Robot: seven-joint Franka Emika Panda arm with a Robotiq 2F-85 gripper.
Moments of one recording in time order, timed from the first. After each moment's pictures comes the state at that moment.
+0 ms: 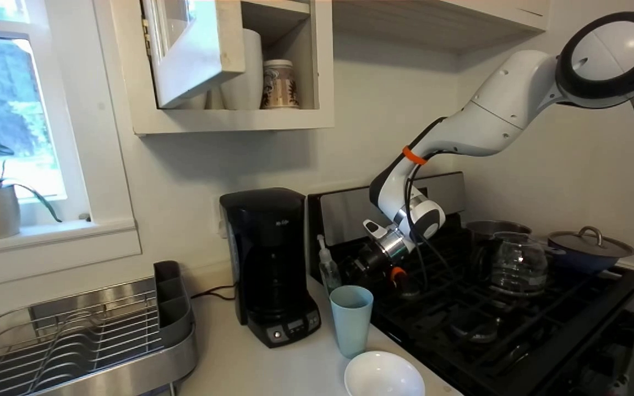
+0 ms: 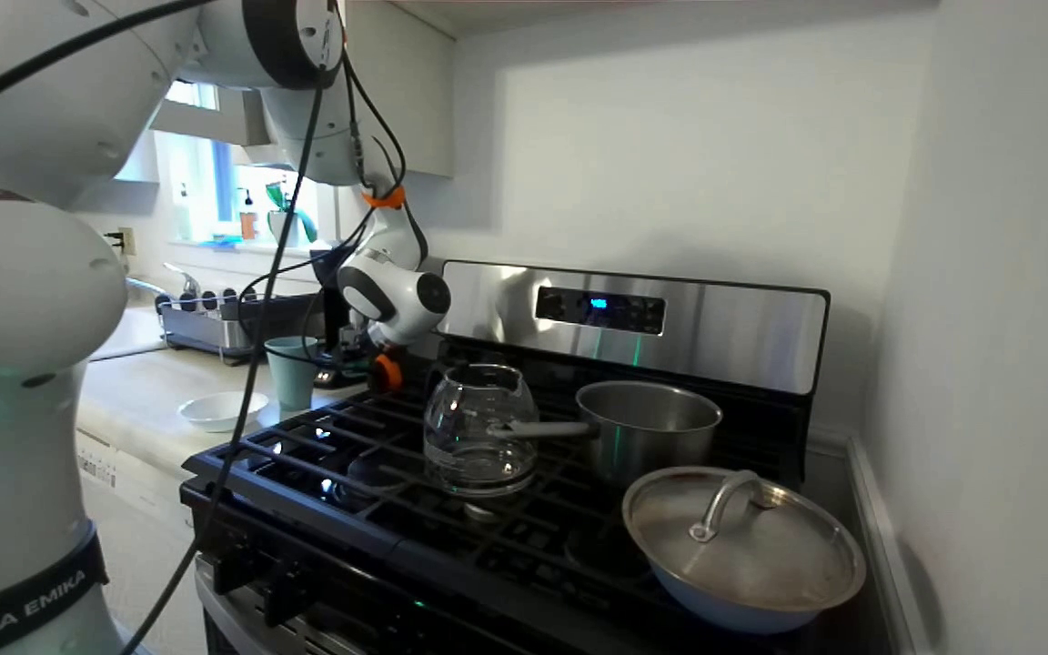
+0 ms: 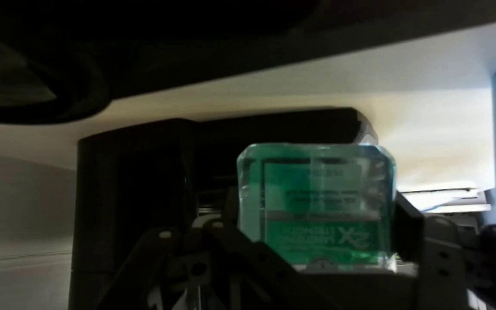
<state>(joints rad) 0.18 0.56 0.12 -1.98 1.63 2.41 -2.37</state>
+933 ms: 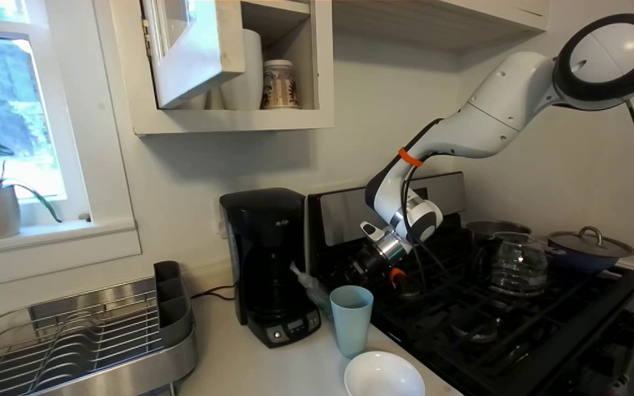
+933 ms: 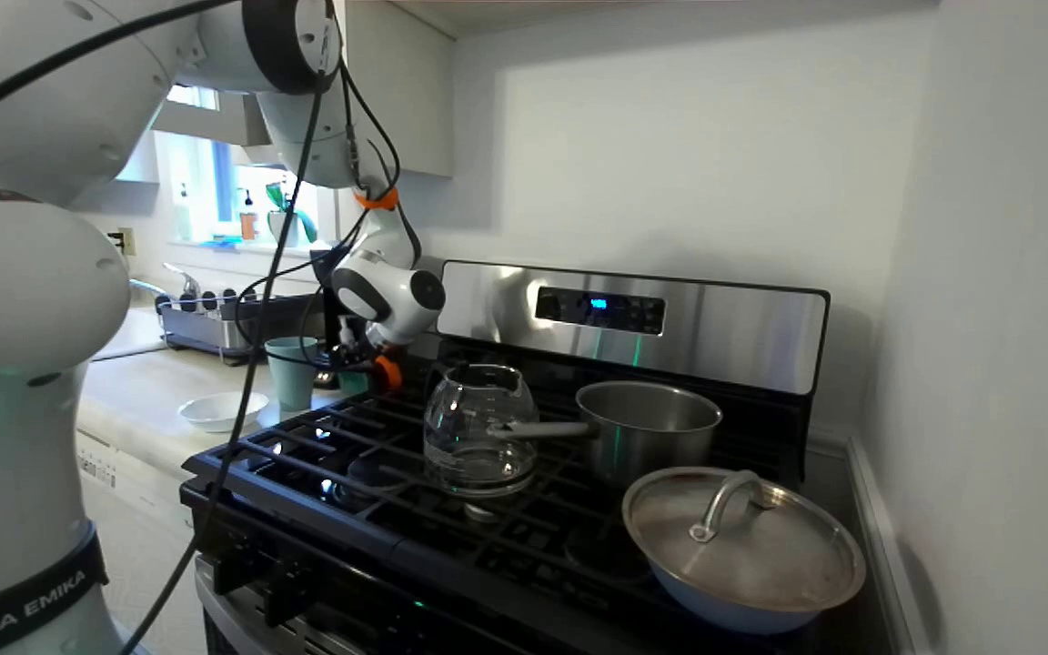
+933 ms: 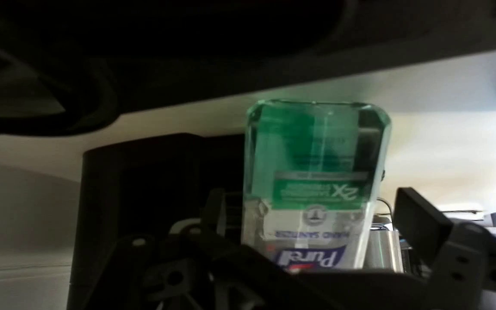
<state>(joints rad) 0.21 0.57 0.11 -1.96 1.62 2.47 -2.37</state>
